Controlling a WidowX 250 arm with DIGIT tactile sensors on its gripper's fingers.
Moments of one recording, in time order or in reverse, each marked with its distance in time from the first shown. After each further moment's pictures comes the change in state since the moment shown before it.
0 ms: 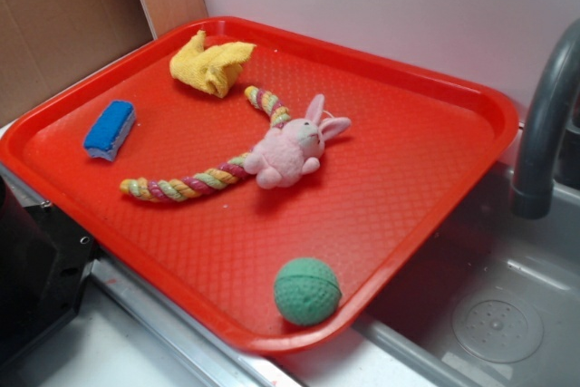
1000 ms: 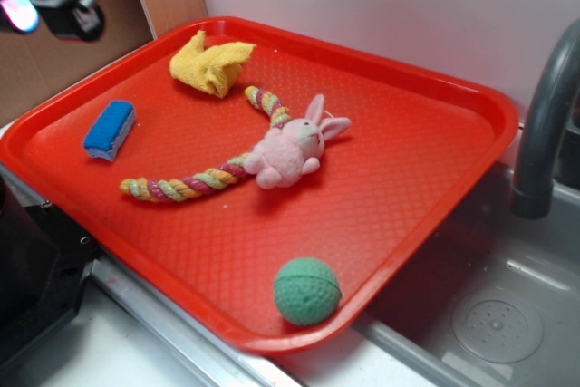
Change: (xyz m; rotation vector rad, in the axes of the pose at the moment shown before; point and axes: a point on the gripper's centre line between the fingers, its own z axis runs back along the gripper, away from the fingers) arm 0.015 0.077 -0.117 -0.013 -0.022 0.321
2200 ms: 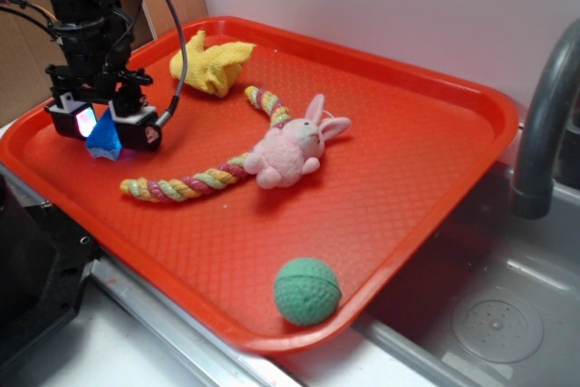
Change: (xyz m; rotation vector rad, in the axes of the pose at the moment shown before) arm 0.012 0.032 -0.107 0.095 0.282 0.099
